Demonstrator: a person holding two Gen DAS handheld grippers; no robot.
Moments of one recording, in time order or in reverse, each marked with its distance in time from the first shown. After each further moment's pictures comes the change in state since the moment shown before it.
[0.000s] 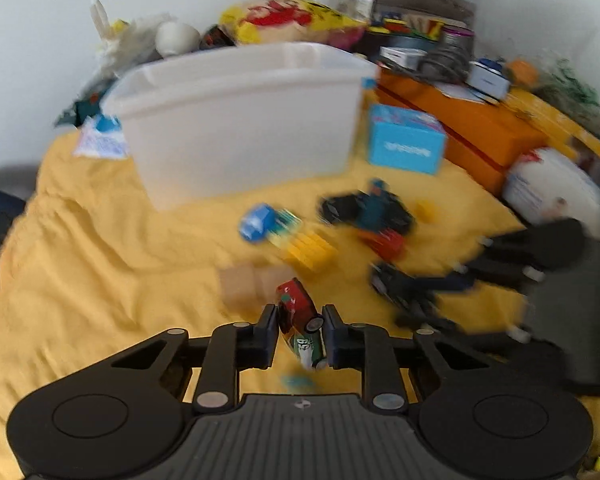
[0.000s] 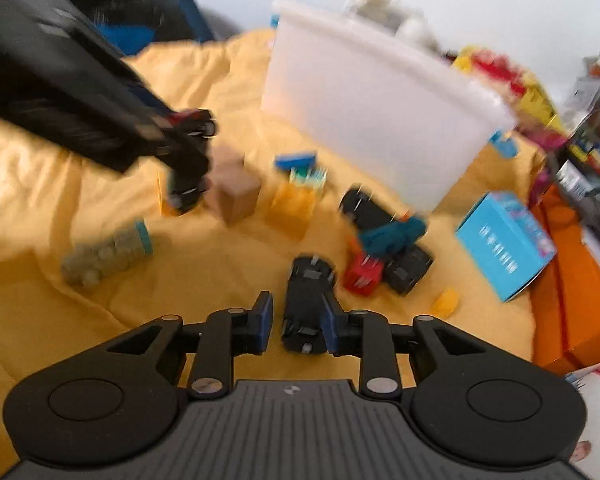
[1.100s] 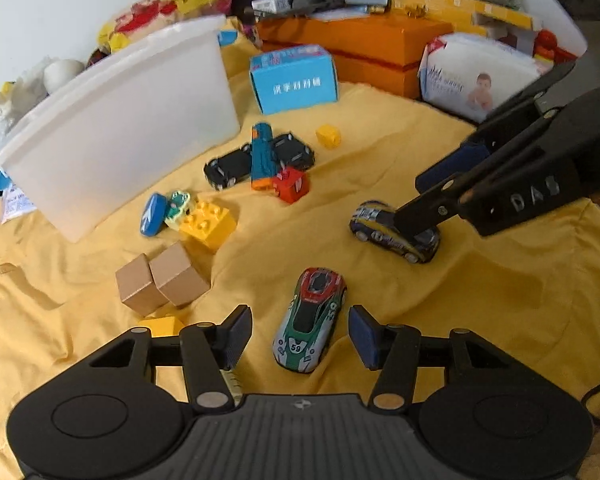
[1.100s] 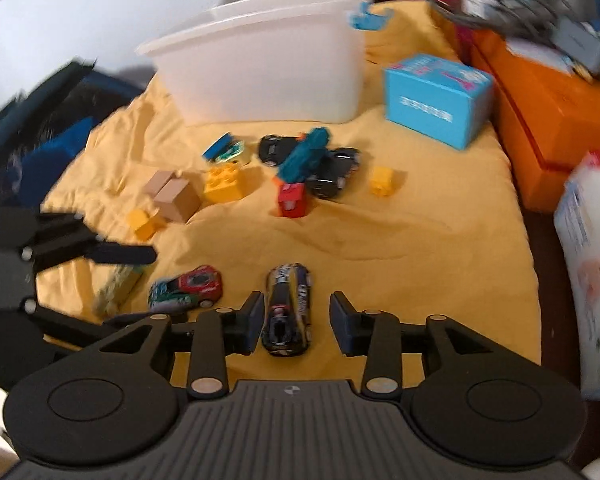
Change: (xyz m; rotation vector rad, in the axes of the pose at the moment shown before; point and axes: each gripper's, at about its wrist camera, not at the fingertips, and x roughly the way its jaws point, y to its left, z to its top) left arm 0.036 -0.055 -0.023 0.342 0.080 -0.048; right arm -0.032 -0.079 -0.044 0.502 0.060 0.167
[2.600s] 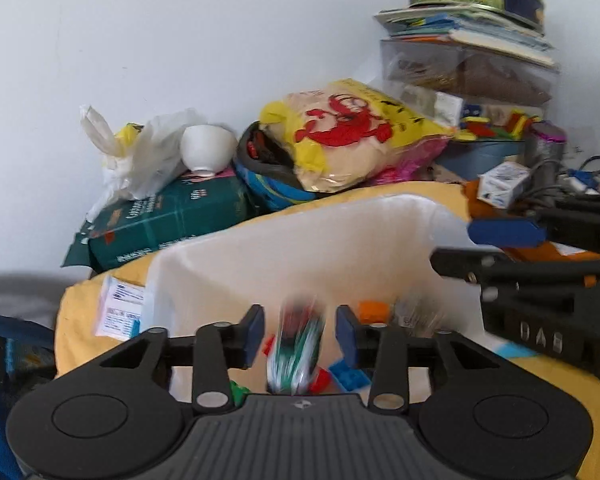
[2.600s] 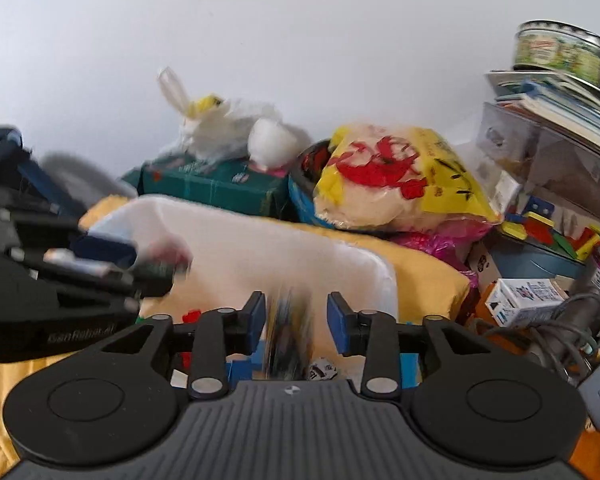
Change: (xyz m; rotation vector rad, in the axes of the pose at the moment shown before) left arm 0.011 0.198 0.157 -0.305 -0.249 0.170; right arm 0.058 0.028 0.213 -0.155 -0.383 -0.251
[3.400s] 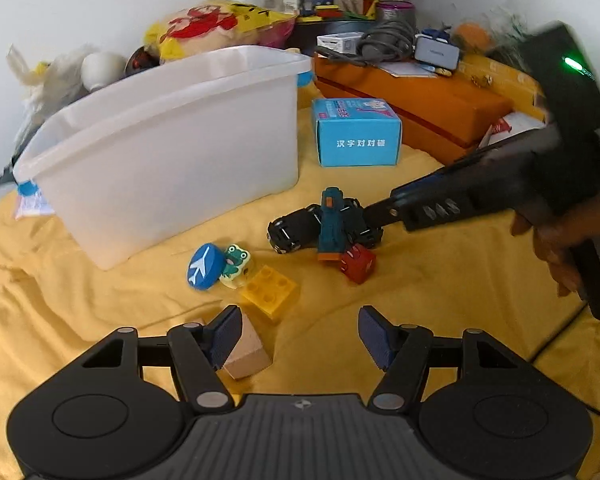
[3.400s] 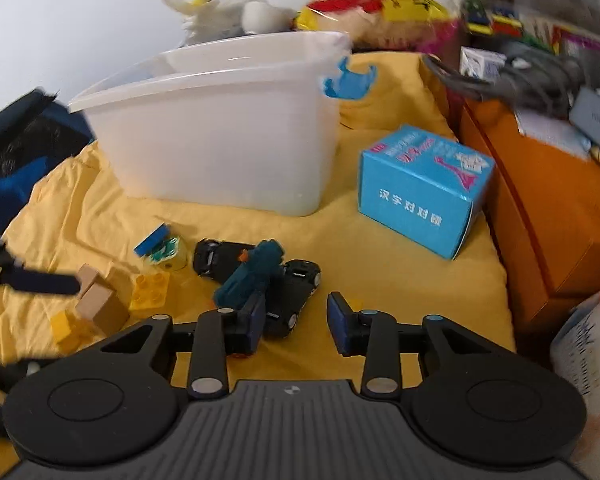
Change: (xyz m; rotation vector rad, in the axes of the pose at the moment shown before) left arm -0.067 -0.087 -0.142 0.156 0.171 -0.176; right arm -0.044 -0.041 -0.138 0.183 0.268 0.130
